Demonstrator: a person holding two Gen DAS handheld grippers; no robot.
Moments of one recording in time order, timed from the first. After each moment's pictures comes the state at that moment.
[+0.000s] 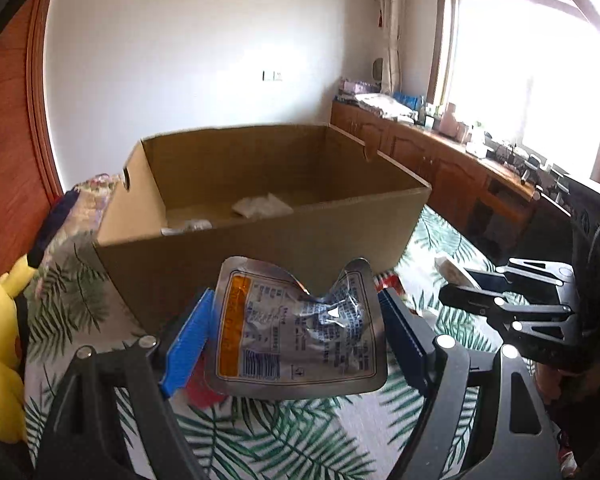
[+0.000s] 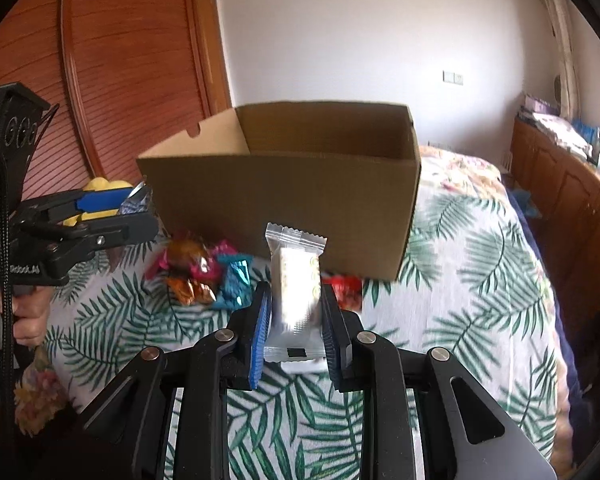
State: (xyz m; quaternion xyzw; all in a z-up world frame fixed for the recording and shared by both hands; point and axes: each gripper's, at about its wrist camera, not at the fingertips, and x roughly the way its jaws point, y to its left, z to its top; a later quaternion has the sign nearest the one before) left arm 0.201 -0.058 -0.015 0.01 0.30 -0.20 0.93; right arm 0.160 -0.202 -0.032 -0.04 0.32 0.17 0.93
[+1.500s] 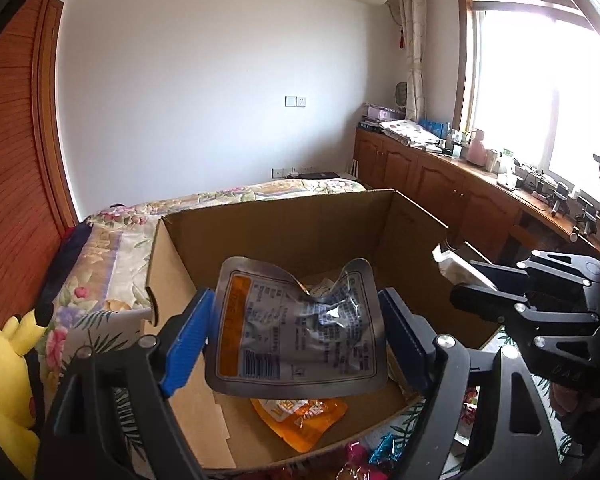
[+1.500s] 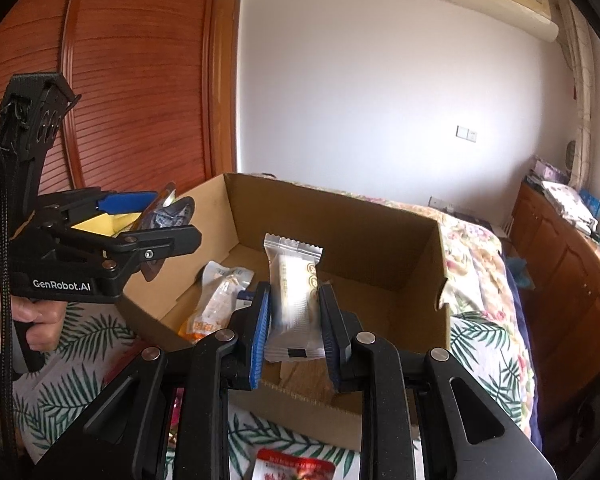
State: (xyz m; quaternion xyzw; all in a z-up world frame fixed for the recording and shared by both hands) left arm 0.326 -0.035 0.011 0.01 0.26 -0.17 0.95; right arm 0.271 -0.161 0.016 -0.11 0.26 0.18 0.94
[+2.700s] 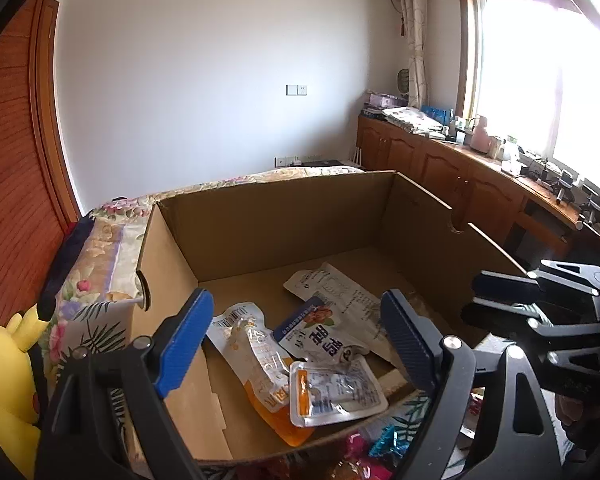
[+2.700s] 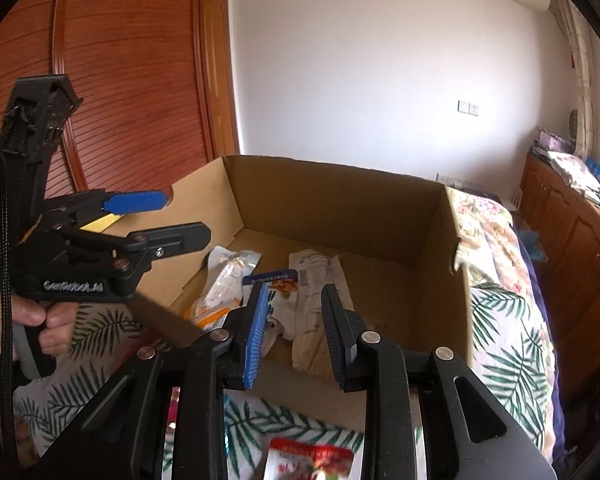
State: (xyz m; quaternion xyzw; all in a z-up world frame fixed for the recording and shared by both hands) left arm 0.321 -0.047 0.005 0.02 0.27 -0.16 0.95; right arm 0.268 -0.169 0.002 -0.07 0.29 0.18 0.94
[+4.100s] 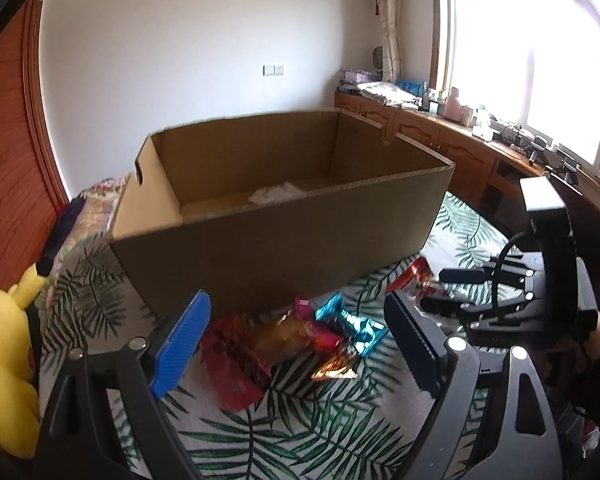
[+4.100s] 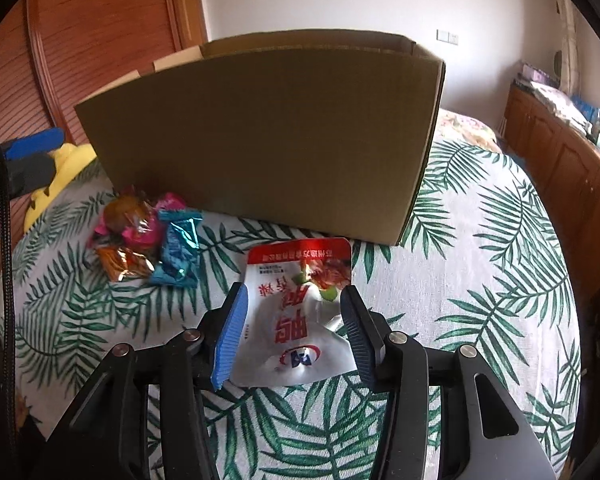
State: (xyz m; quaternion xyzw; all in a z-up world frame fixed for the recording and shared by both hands) left arm 0.219 -0.050 -0.040 0.04 0.31 -0.19 0.93; right arm 0.210 -0.200 -0.092 -0.06 0.40 0.14 0.90
